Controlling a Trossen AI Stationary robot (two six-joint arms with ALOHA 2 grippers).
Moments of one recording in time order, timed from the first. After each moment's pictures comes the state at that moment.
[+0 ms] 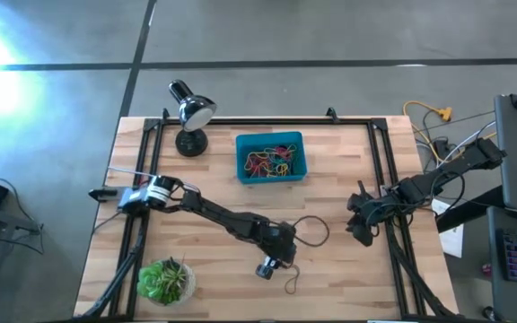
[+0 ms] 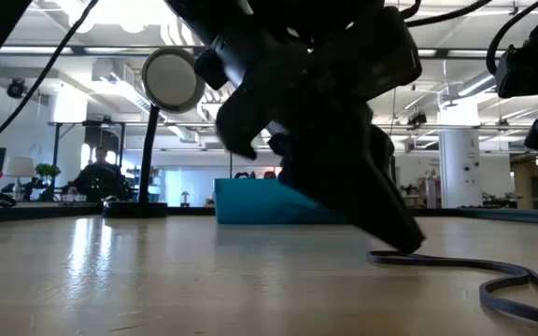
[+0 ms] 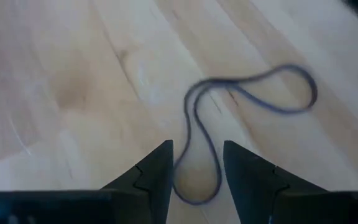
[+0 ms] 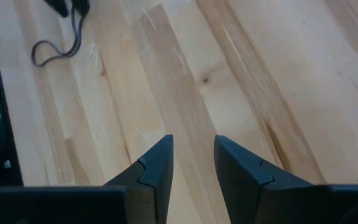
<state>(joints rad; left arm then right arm) -0.26 2.20 1.53 -0.14 0.22 0.15 0.45 0.74 0.42 -0.67 0.03 0.96</state>
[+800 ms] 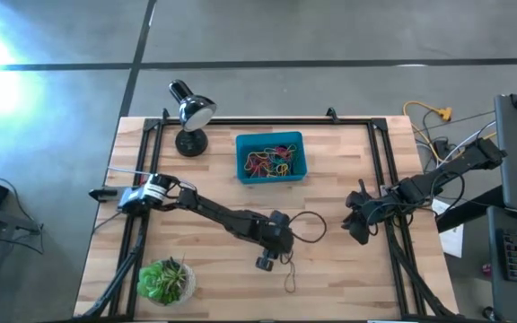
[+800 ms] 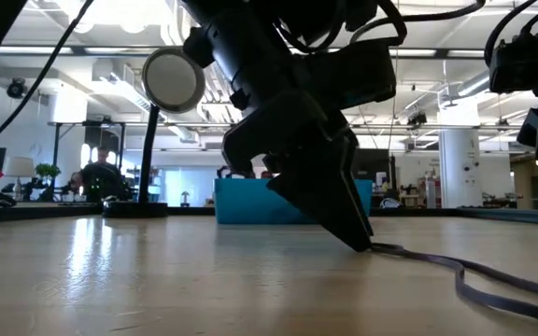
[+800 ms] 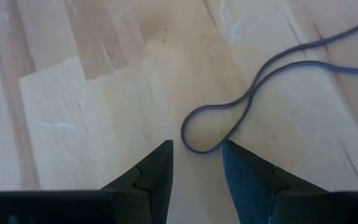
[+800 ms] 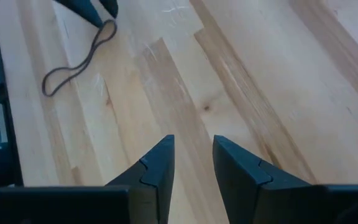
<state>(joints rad) -0.26 2.17 1.55 -0.32 -0.03 0.12 0.45 0.74 0.42 -0.61 0.10 1.00</state>
